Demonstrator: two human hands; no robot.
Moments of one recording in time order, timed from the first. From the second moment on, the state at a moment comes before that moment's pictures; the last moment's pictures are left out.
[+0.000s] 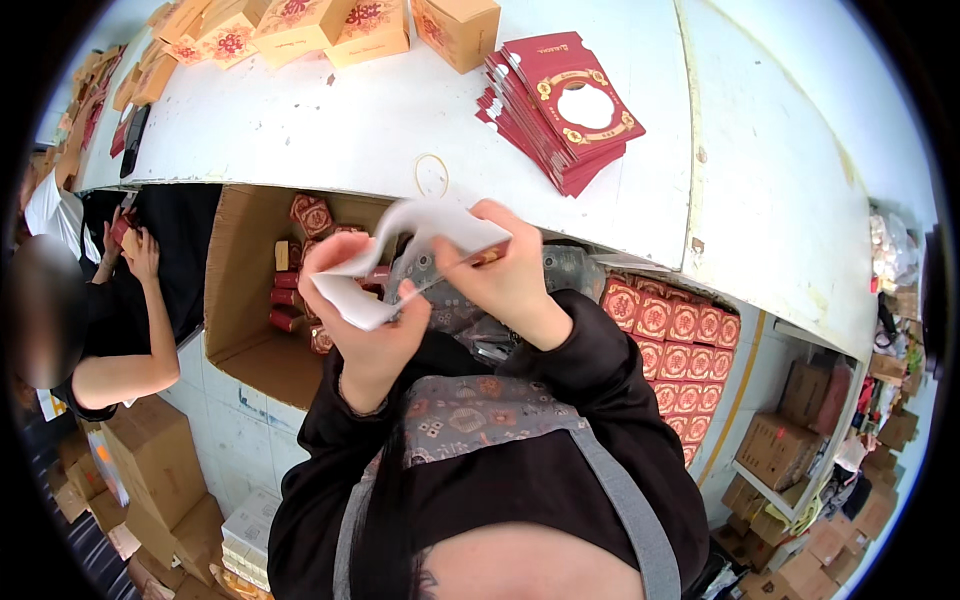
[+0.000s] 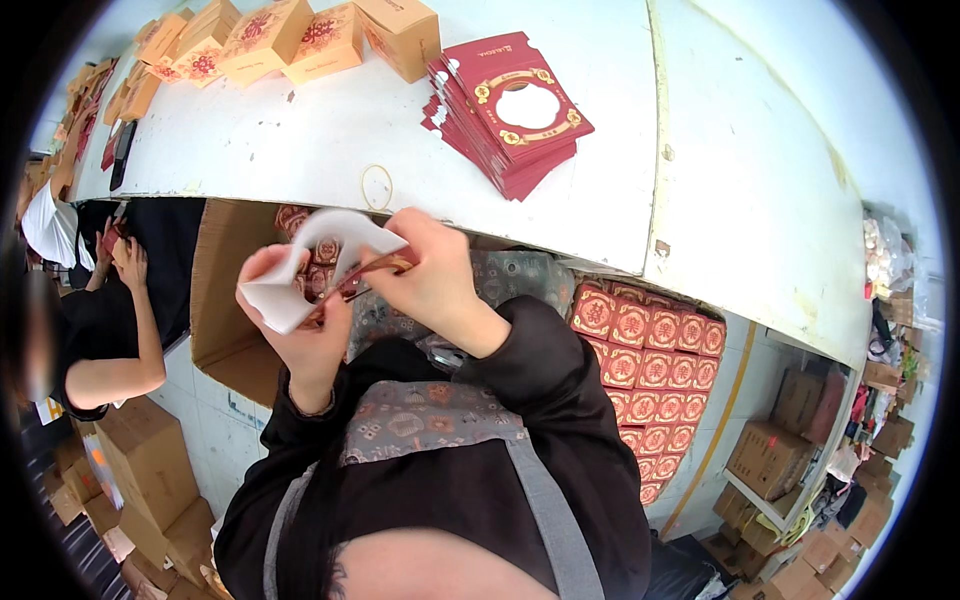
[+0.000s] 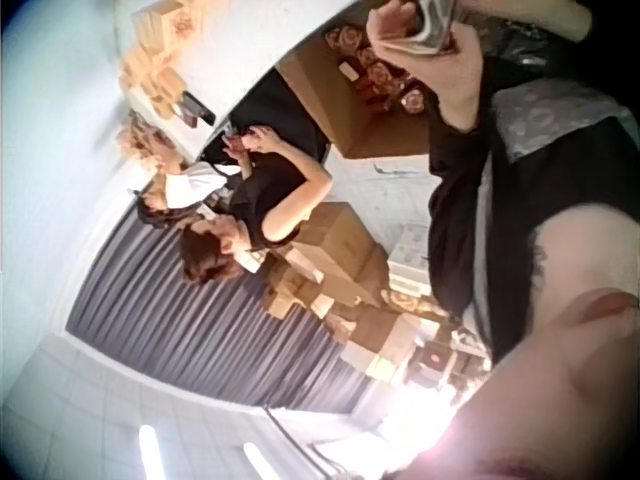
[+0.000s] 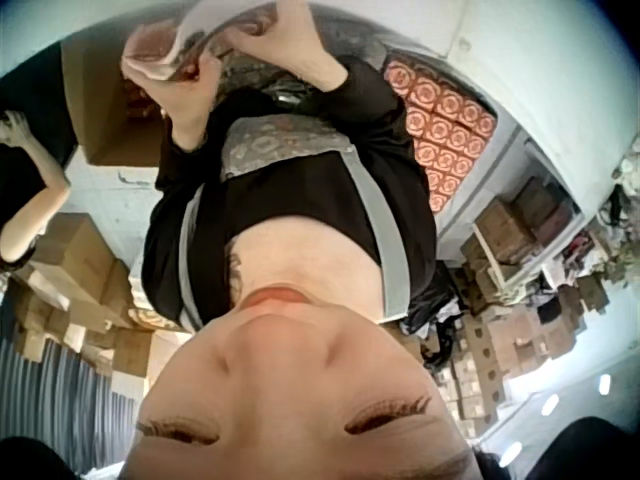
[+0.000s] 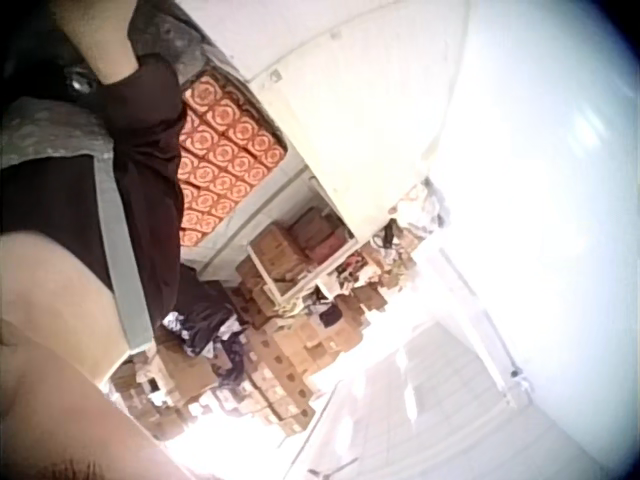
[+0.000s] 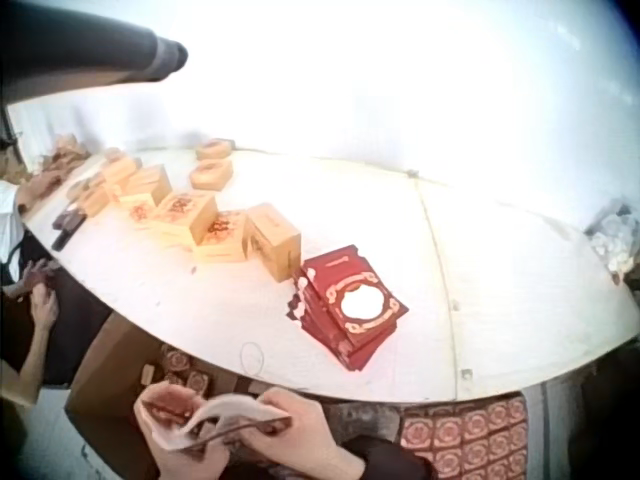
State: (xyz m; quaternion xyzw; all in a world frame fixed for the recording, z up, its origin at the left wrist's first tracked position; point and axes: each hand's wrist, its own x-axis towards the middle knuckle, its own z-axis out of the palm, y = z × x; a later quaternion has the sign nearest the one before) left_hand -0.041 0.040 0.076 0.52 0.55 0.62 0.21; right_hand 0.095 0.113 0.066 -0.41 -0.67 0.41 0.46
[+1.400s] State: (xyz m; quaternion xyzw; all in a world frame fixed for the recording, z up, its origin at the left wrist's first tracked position) left_hand -0.092 0.048 0.078 0.58 0.52 0.42 0.47; right_hand 0.163 0.181 0.178 -0.19 -0.85 0.46 0.17
